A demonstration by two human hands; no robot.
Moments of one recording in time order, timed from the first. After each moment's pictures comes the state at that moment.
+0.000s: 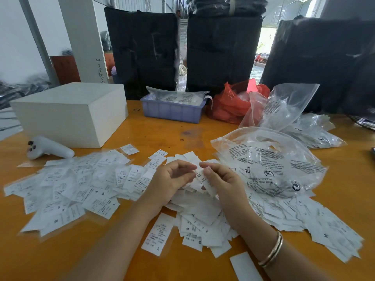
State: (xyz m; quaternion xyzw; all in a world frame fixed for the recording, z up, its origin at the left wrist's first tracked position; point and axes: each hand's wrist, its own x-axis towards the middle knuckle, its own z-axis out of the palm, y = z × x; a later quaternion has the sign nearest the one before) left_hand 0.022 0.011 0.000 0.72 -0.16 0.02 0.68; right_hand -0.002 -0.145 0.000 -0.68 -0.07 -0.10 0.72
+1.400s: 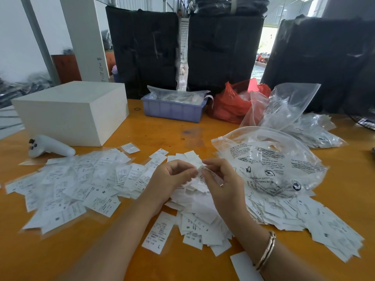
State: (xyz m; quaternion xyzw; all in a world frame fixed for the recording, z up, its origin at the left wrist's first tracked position) left_hand 0.024 0.013 -0.002 0.71 -0.13 0.00 0.69; right_hand -0.005 -0.137 -0.005 -0.76 -0.16 -0.31 0.55
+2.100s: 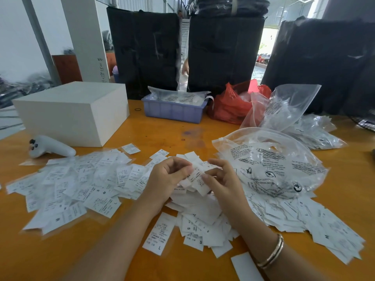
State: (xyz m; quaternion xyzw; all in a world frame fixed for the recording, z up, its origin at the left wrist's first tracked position) left_hand 0.027 0.014 -0.003 0.70 -0.12 0.06 0.71; right_hand 0.002 -0.145 -0.009 -0.73 -0.10 -0.13 0.66
